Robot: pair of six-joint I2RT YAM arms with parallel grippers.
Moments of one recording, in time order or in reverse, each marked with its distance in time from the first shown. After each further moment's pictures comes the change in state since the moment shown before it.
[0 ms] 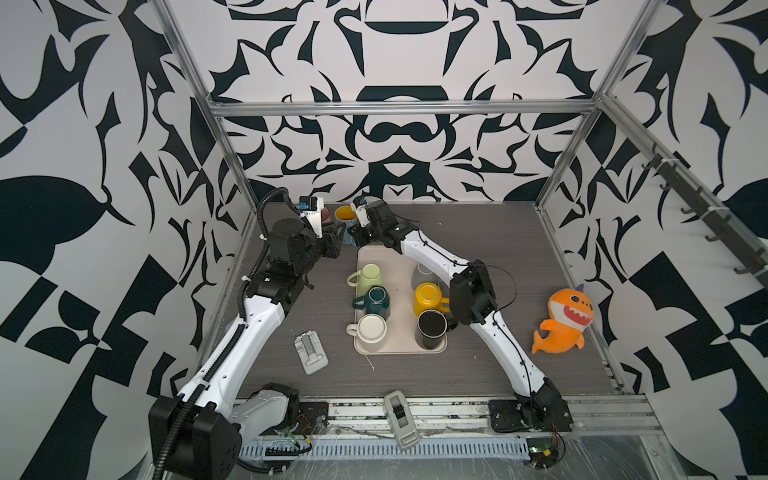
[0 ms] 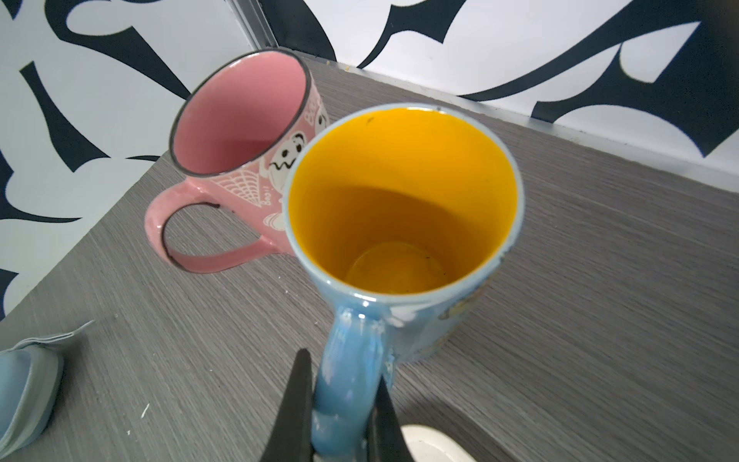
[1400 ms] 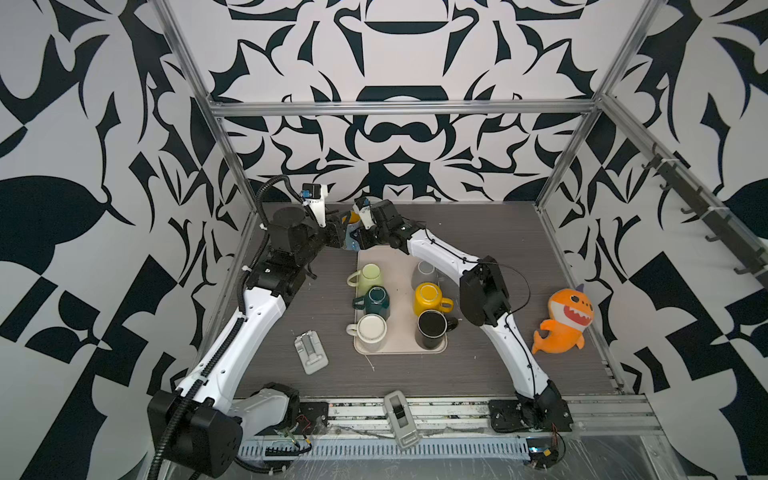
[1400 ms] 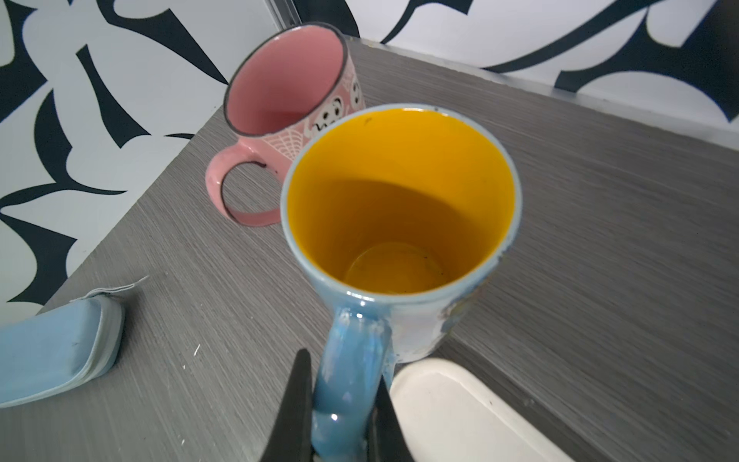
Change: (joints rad) left arm -0.032 0.042 0.104 -0.014 0.002 0.010; right arm -0.013 -0.145 -0.197 0.020 -0.056 -0.008
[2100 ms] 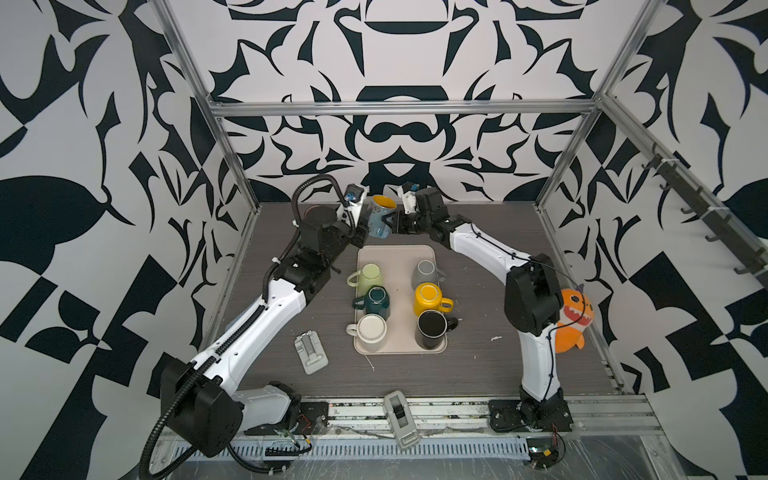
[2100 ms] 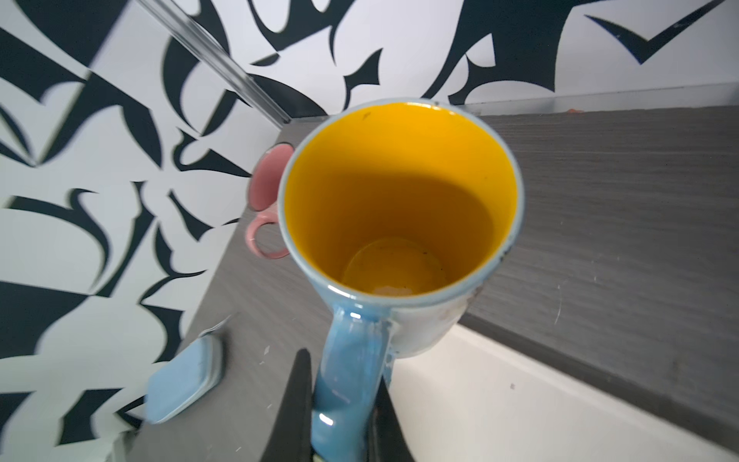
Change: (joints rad) left arm -0.177 0.095 0.058 0.094 -0.221 0.334; right arm -0.151 -0.357 -0.458 0.181 -0.125 0.265
